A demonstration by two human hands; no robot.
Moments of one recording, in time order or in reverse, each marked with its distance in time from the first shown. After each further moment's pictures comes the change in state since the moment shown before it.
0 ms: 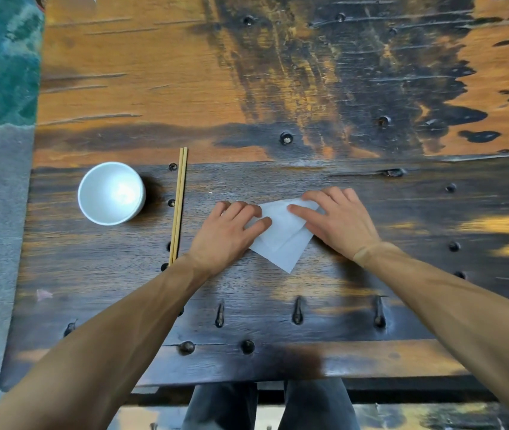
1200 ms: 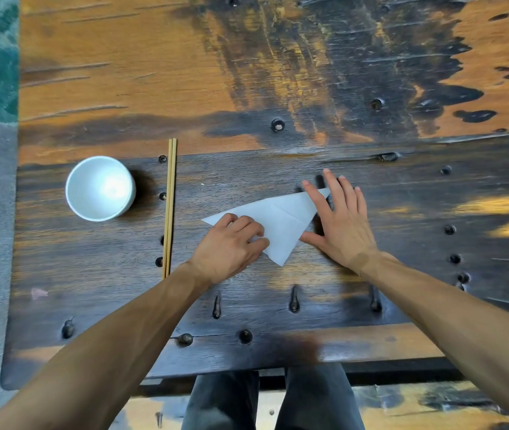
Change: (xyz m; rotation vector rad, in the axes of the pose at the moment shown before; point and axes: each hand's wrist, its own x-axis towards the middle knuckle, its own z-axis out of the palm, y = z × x) left_hand -0.015 0.021 0.015 -0.117 -0.034 0.159; right_hand -0.035 -0.021 0.010 0.144 -0.248 0.437
